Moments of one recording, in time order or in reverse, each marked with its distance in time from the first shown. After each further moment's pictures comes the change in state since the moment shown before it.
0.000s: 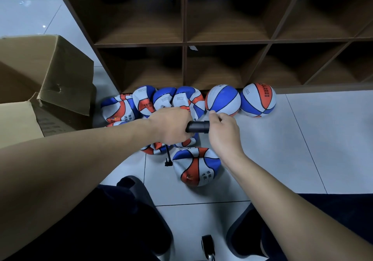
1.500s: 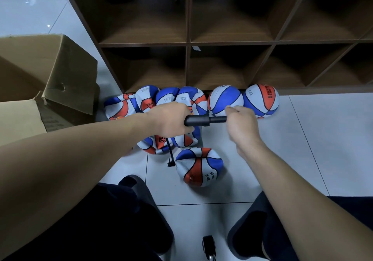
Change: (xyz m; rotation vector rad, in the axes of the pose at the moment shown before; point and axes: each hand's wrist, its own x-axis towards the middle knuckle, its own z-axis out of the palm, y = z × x) left_hand 0.005 -0.016 -0.009 -0.122 -0.027 -0.018; right_hand 0.031 -0.005 -0.028 0.051 0.018 0.090
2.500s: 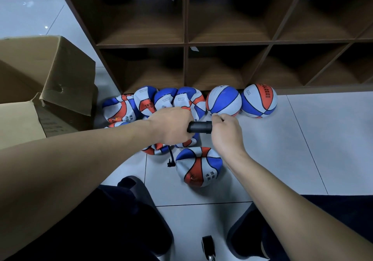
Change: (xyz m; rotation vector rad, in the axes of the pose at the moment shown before) left_hand -0.012 0.019 0.006 0.107 0.035 -0.019; right_hand -0.029 0.008 0.023 -0.055 -0.018 -0.094
